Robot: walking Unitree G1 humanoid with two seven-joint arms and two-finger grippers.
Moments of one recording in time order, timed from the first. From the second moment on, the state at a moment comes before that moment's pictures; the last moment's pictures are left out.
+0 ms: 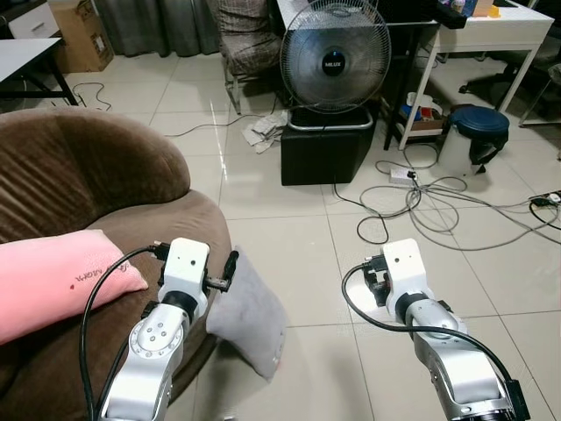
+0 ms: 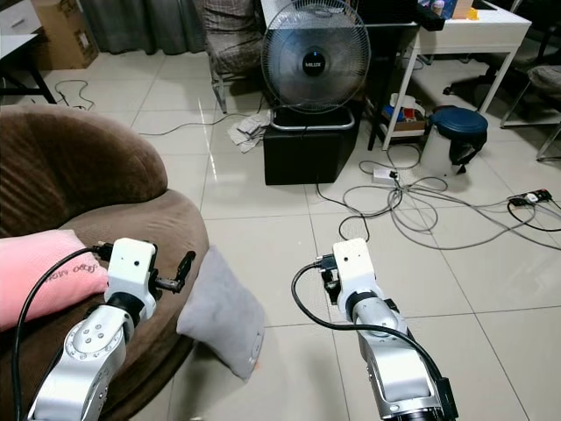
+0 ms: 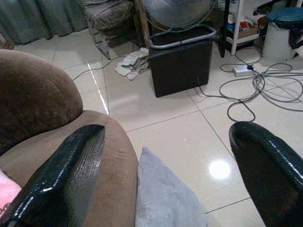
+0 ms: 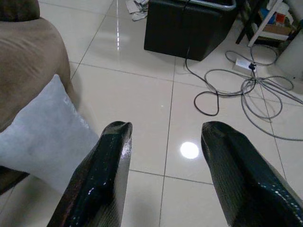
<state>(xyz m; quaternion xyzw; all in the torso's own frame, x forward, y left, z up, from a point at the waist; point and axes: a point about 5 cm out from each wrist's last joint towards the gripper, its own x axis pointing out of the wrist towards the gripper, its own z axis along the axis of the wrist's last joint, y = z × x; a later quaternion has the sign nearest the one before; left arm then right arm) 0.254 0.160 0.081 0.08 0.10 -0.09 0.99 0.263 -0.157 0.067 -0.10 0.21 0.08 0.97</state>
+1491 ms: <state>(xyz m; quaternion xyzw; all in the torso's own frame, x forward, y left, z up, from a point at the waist) 0.256 0.161 0.075 0.08 0.12 -0.10 0.98 0.265 -0.153 0.060 -0.09 0.21 0.08 0.97</state>
